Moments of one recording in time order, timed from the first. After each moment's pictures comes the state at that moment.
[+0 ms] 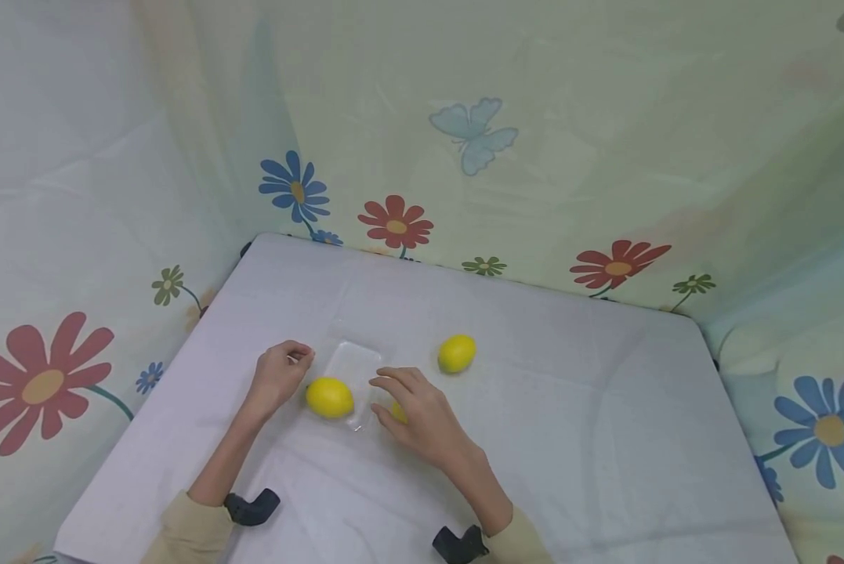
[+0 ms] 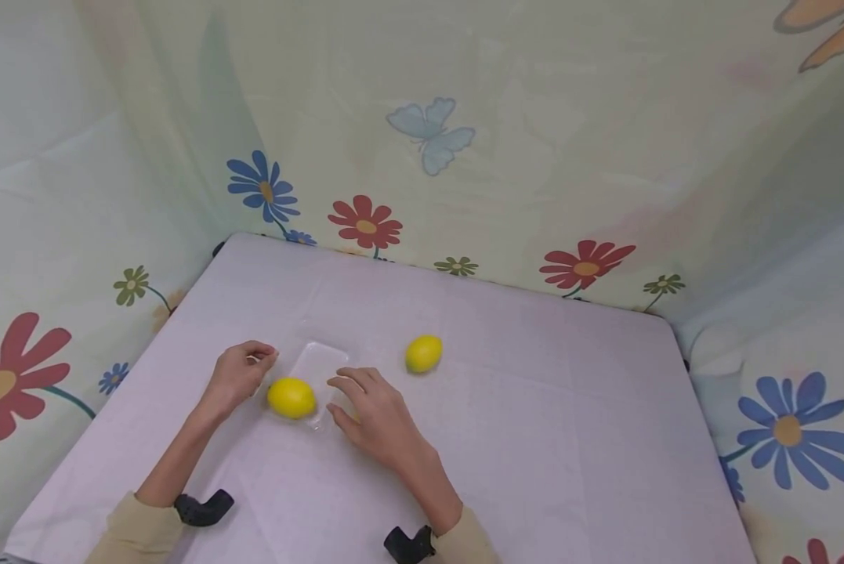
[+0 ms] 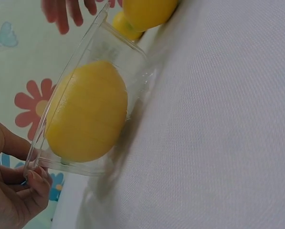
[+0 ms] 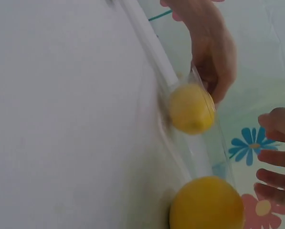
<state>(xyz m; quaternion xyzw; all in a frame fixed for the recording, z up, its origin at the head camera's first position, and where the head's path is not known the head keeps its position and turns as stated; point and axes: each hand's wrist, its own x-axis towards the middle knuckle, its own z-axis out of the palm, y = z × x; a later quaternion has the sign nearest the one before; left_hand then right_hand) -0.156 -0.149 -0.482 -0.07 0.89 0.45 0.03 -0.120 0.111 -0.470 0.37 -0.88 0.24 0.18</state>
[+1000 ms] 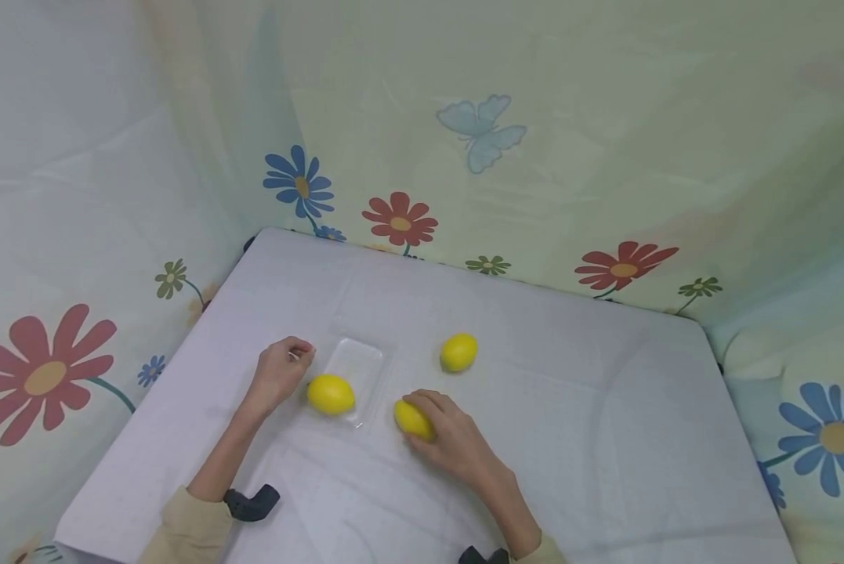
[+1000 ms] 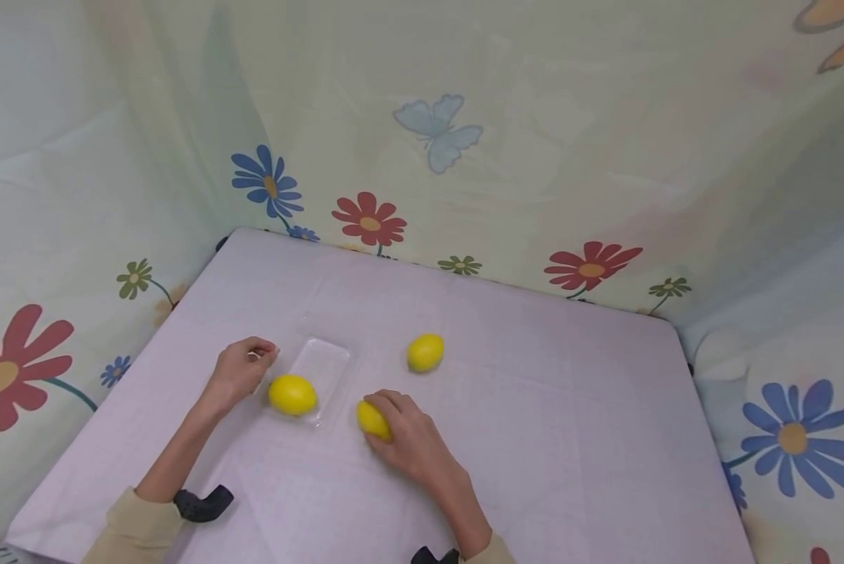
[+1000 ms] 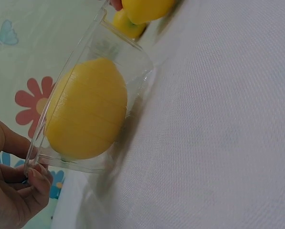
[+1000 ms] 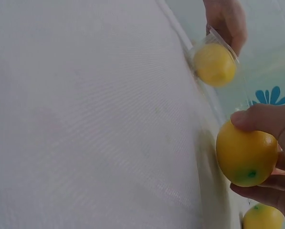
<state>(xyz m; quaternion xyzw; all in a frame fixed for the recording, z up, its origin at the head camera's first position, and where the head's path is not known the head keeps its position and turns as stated) -0.157 -0.151 -0.484 -0.07 0.89 0.45 0.03 -0.104 0.156 -0.502 0.30 -0.92 0.23 0.06</state>
